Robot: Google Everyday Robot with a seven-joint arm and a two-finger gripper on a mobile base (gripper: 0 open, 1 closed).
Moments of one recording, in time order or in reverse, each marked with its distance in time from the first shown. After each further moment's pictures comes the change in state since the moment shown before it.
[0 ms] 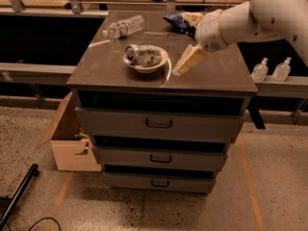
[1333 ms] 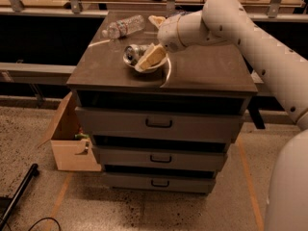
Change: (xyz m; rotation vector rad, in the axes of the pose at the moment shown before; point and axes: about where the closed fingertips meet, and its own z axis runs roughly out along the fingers) arm -0.044 -0.006 0.109 -0.027 -0.137 0.098
